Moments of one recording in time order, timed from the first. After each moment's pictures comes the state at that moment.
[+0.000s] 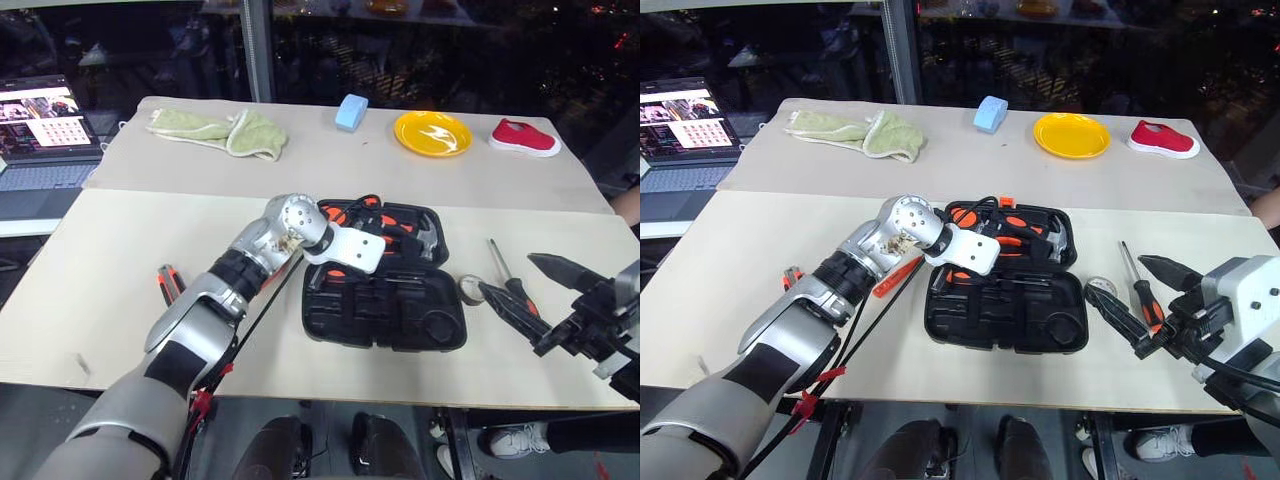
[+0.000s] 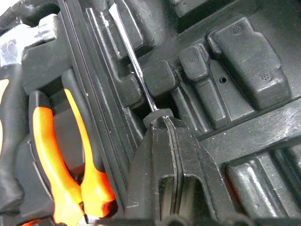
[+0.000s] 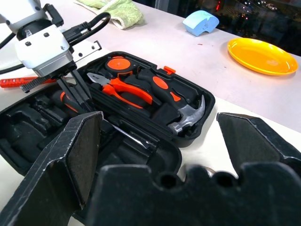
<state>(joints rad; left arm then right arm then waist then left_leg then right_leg) -1.15 0.24 -0.52 0.80 0.24 -0.14 -1.28 0.35 -0.74 -0.72 -0.85 0.88 0.70 0.48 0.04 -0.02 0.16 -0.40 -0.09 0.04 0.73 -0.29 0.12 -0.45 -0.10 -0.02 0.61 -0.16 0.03</state>
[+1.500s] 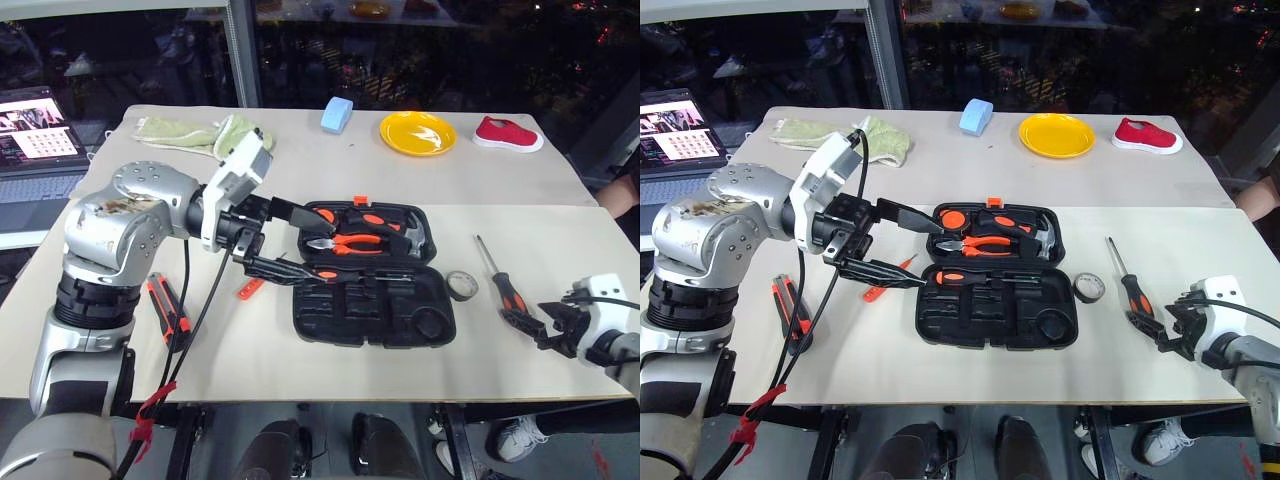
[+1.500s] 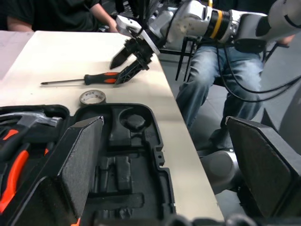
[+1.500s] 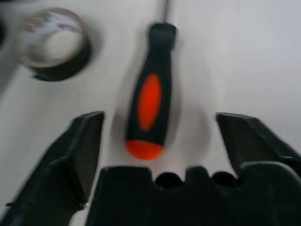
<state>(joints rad) -0.86 0.70 -0.10 -0.14 -0.59 0.80 -1.45 0.03 -0.80 -0.38 0.02 0.49 0.64 0.63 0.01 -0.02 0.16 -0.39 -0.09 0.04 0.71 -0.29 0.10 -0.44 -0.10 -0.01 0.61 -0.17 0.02</state>
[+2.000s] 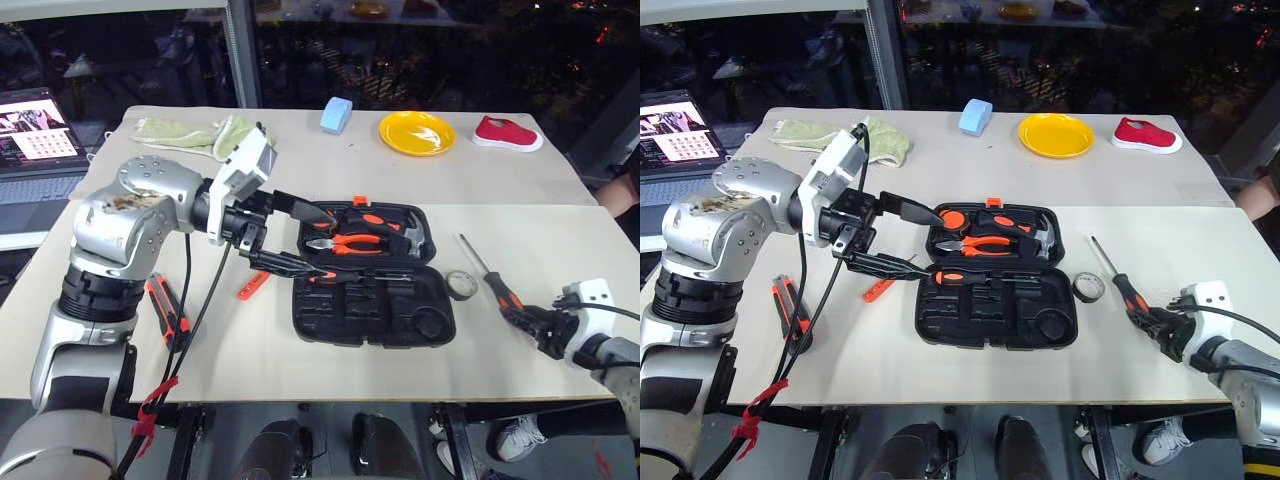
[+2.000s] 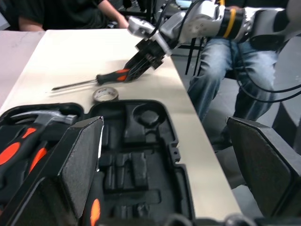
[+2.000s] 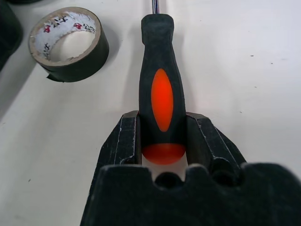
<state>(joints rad) -0.89 0.70 -0.14 -0.06 -0.55 0.70 -1.44 0.04 -0.79 -0.44 0.00 0.50 0.62 0.69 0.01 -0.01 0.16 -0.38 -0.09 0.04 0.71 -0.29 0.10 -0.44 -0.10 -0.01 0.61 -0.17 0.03</state>
